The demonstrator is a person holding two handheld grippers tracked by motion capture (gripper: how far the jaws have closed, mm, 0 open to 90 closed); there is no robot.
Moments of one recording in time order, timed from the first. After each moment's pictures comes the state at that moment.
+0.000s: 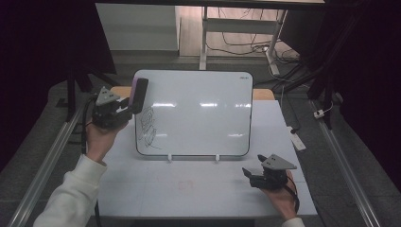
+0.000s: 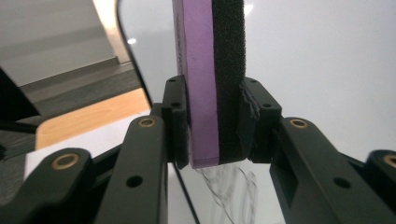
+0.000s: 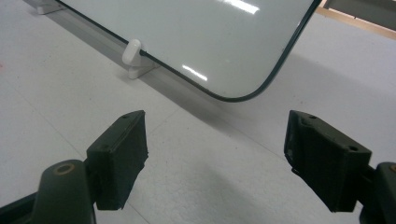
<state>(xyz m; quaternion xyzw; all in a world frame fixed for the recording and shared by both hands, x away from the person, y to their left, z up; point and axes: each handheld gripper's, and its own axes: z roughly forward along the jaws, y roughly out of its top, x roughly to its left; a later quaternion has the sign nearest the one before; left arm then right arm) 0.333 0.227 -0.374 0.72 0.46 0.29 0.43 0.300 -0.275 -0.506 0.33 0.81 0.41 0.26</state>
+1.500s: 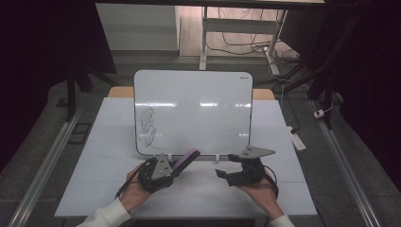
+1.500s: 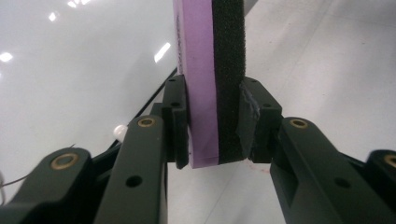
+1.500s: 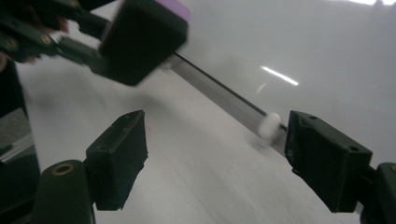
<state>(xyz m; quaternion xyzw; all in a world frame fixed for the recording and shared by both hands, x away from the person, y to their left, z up) 0.253 0.108 -0.487 0.87 0.25 0.22 0.37 0.303 -0.200 -0.470 0.29 0.83 0.47 0.08</state>
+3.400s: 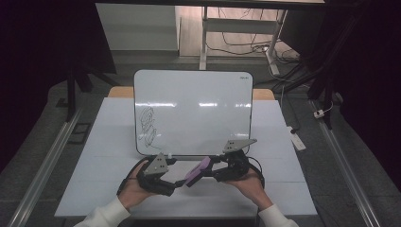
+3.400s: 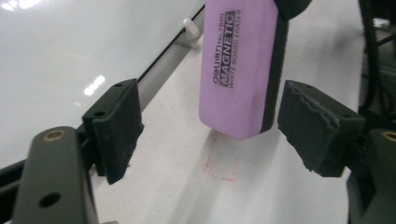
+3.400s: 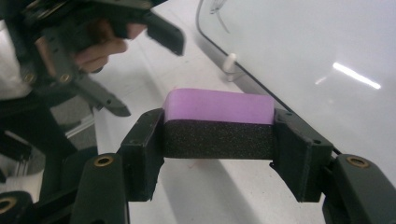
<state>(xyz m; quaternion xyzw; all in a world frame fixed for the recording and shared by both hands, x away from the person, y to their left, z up) 0.261 0.121 -0.485 0.86 0.23 0.12 0.44 0.319 -0.162 -0.463 0.22 0.86 0.47 -0.01</state>
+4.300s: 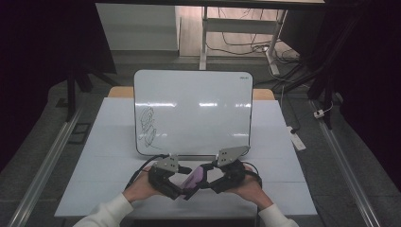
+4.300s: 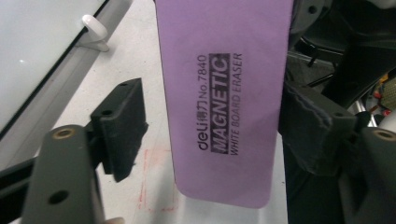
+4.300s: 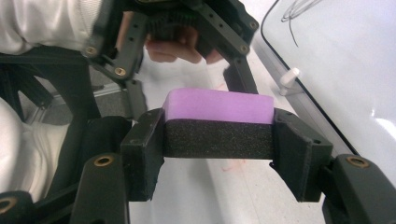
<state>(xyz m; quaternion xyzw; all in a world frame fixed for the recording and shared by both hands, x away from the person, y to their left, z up) 0.282 0.098 -0.495 0.88 0.13 -0.03 0.45 0.301 -0.150 -0.462 0.08 0.88 0.48 -0.02</state>
